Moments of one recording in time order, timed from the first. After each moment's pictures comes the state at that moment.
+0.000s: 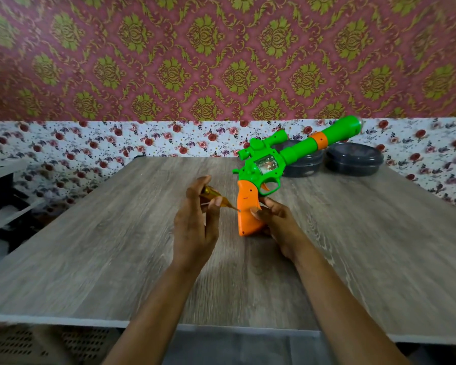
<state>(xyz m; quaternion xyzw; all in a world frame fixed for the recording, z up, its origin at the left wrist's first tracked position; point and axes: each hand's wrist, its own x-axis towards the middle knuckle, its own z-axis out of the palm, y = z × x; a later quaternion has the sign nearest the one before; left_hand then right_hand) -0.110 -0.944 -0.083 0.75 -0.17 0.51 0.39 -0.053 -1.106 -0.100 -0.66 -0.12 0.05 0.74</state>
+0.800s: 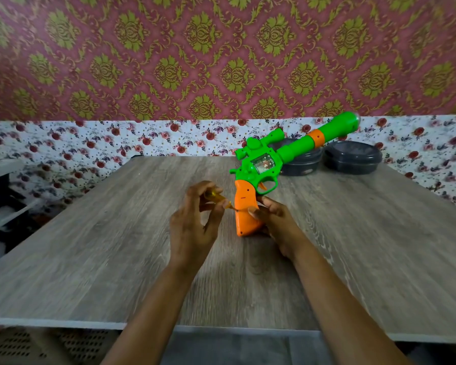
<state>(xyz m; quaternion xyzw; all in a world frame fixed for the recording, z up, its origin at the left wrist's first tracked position) -0.114 -0.945 -0.076 0.75 -0.19 0.50 0.39 -0.053 -1.104 -0.094 -0.67 -0.12 0.05 0.74</state>
